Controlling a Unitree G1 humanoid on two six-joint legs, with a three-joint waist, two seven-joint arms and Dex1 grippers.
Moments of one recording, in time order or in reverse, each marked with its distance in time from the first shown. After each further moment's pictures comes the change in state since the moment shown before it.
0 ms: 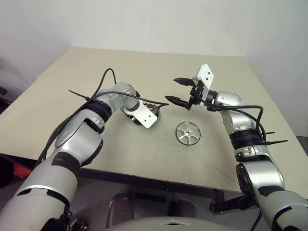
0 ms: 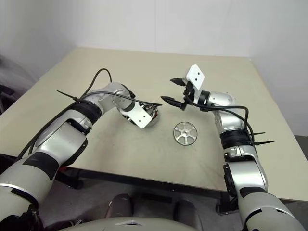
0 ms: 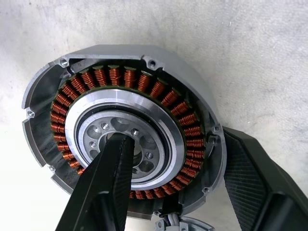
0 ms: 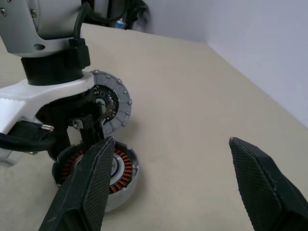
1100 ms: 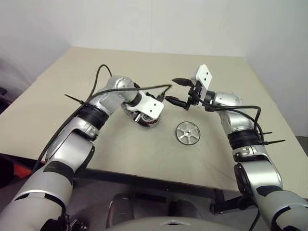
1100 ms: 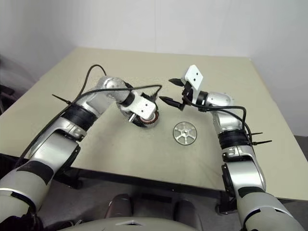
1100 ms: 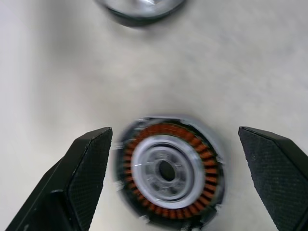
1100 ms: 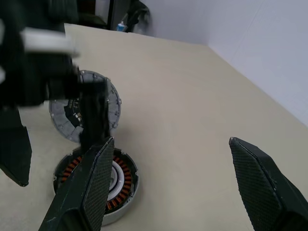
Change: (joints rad) left arm 0.165 0.100 0.216 -0.546 -0.336 0.439 -0.228; right arm -0.004 0.021 0.001 0.005 -0.001 -0.001 -0.002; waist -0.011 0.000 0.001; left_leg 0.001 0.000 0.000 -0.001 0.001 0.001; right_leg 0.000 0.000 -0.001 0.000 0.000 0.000
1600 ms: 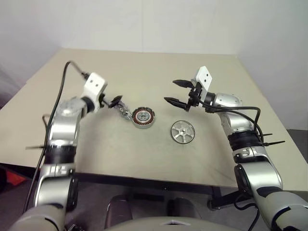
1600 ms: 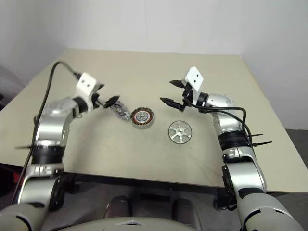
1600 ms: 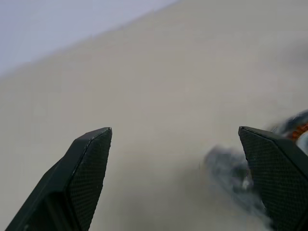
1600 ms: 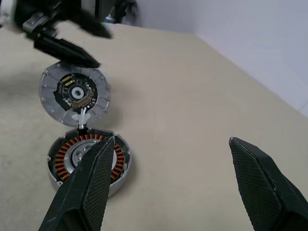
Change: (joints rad) left arm 0.579 -0.068 0.682 -0.474 -0.276 0.704 0.719; right arm 0.015 -0.004 0.000 0.009 -0.002 0.001 -0.001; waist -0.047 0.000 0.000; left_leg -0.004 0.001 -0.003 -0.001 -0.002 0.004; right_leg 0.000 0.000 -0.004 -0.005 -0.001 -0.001
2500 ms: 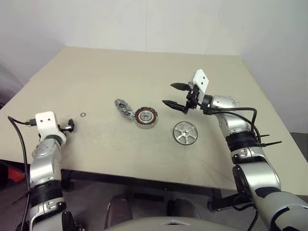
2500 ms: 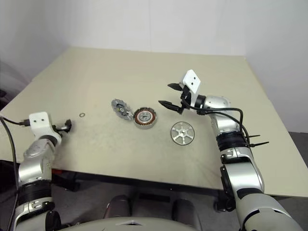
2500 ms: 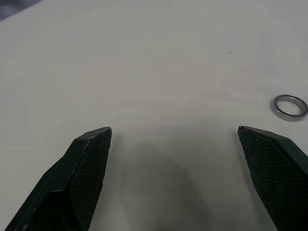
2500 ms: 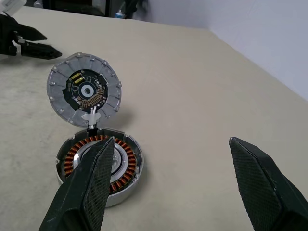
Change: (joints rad) left arm 0.246 -0.034 0.241 0.111 -0.128 -0.098 0.494; right arm 0.003 0.017 0.007 0.020 -0.012 -0.001 0.013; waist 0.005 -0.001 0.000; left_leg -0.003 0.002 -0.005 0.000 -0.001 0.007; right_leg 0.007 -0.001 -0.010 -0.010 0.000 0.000
